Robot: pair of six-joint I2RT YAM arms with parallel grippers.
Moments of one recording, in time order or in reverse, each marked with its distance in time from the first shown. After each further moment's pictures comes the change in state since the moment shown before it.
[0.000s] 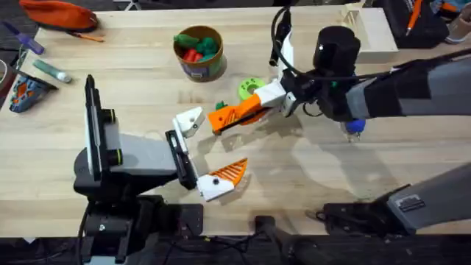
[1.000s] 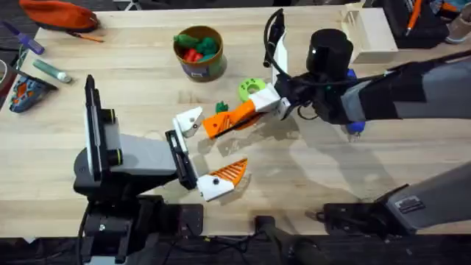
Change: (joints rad) left arm 0.000 0.000 0.000 0.000 0.000 0.000; right arm 0.045 0.000 0.000 -0.001 0.018 -0.030
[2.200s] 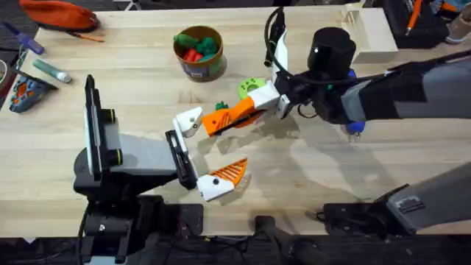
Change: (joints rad) left arm 0.000 0.000 0.000 0.000 0.000 0.000; right arm 0.000 0.000 0.000 0.049 0.016 0.074
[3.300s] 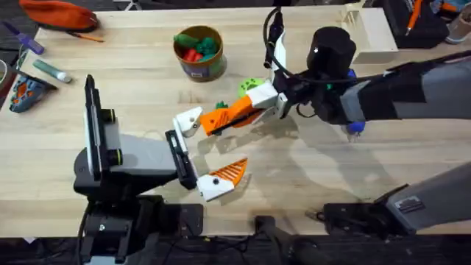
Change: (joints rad) left arm 0.000 0.000 0.000 0.000 0.000 0.000; right arm 0.009 0.000 0.002 0.026 0.019 0.071
